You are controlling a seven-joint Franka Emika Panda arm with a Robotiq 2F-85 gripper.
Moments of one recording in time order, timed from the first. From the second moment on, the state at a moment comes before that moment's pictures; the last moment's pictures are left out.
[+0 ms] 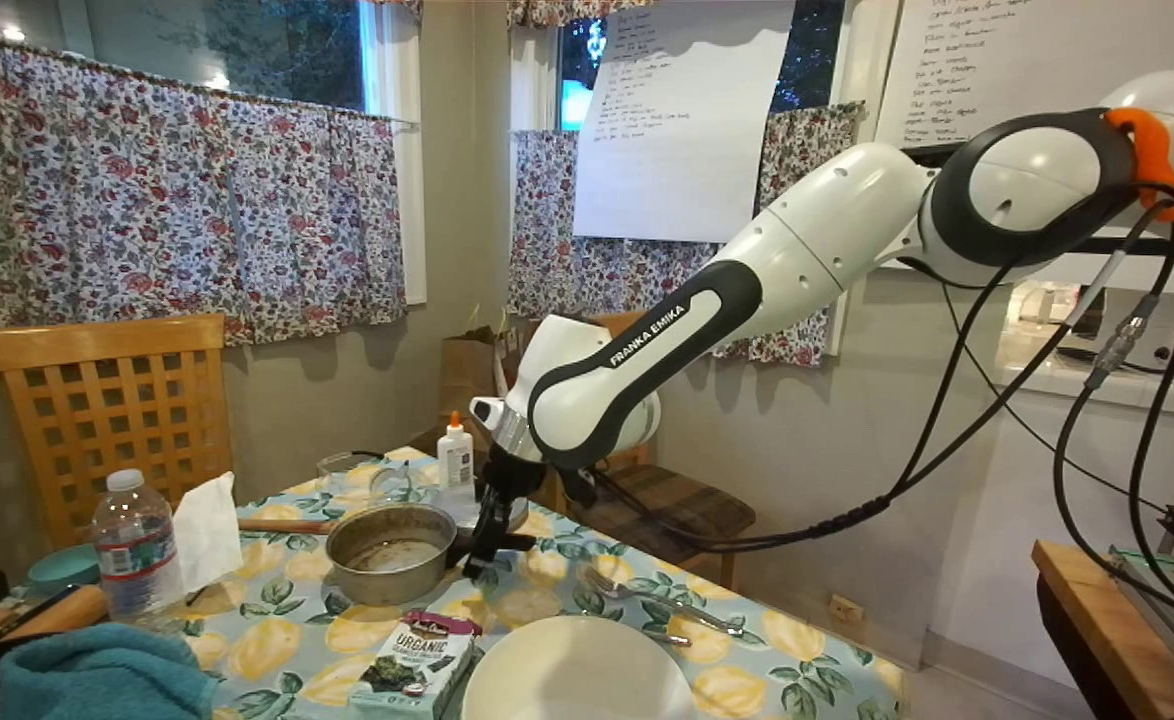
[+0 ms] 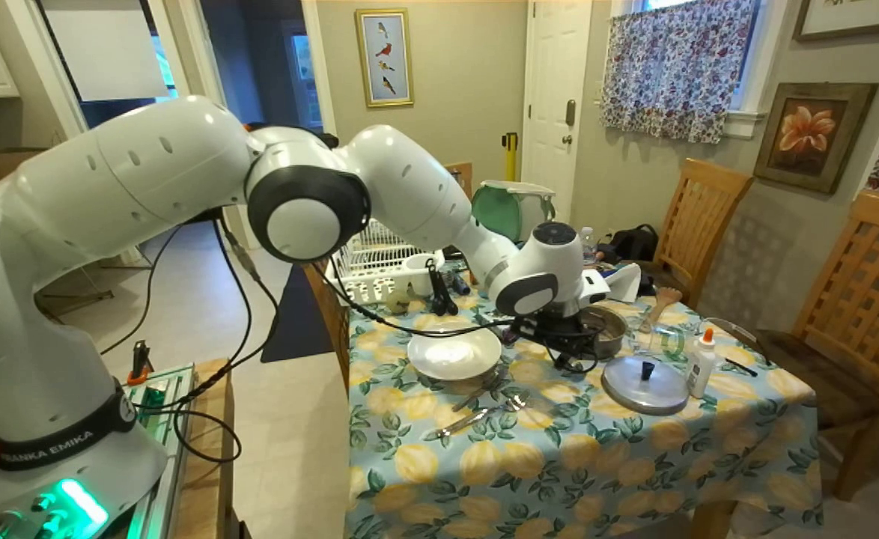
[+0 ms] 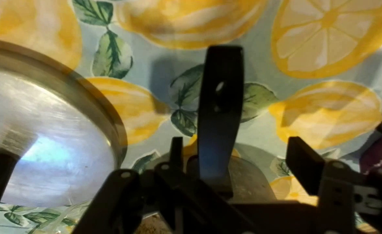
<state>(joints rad) -0.17 1.21 0.22 -1.19 0.00 2.72 -0.60</state>
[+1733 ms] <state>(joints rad) -0.33 1.20 0.43 -1.24 0.00 2.76 -0.85</state>
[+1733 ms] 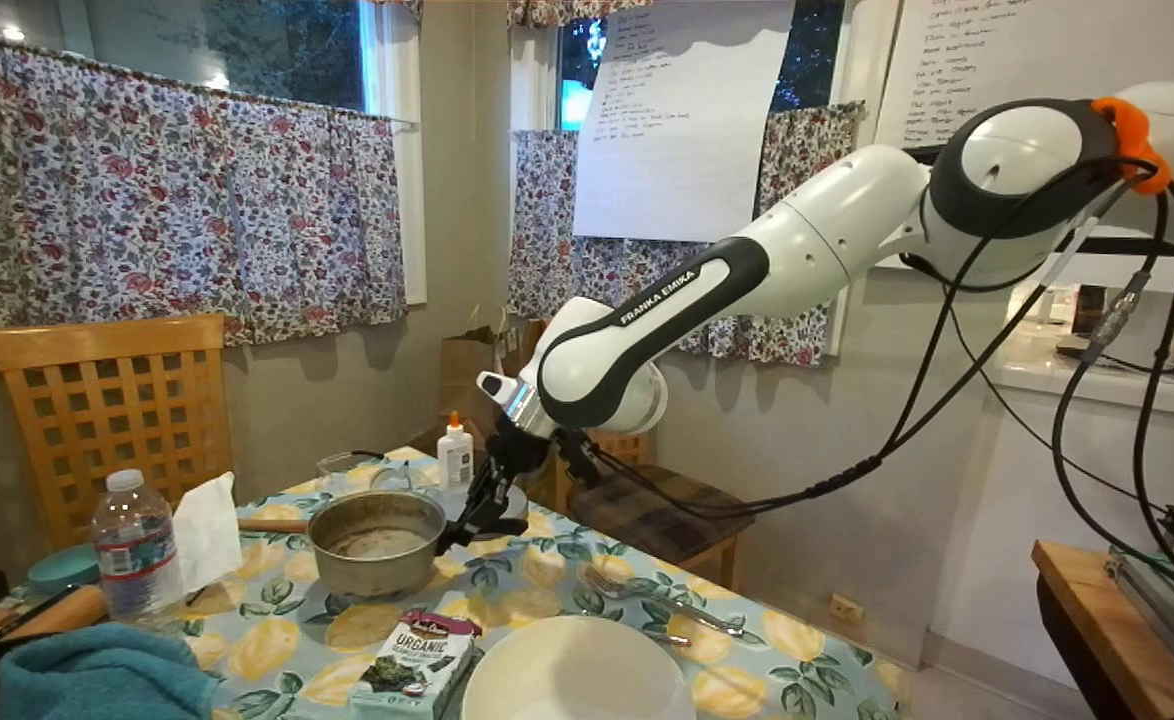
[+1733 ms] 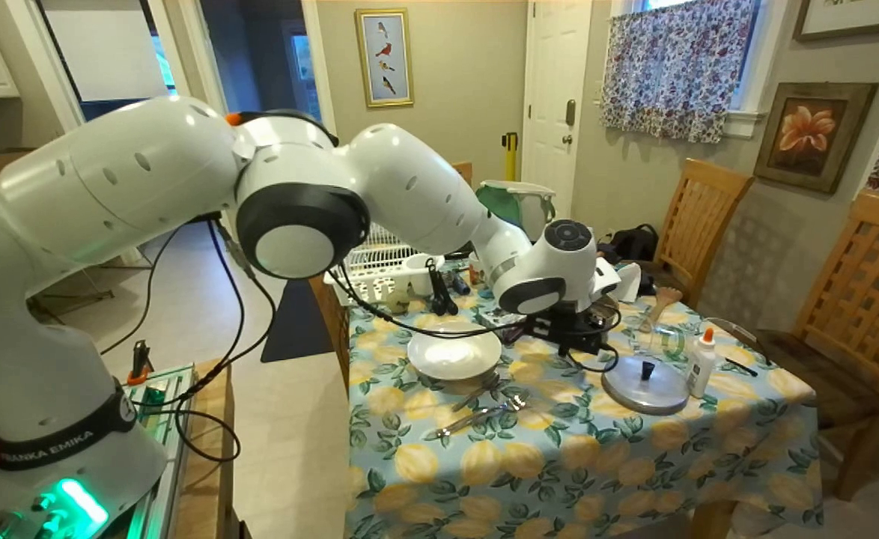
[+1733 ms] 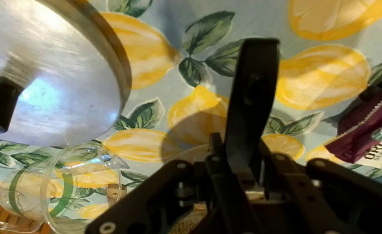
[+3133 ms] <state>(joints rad) -0.42 0.76 0.46 -1.76 0.21 2.53 -1.09</state>
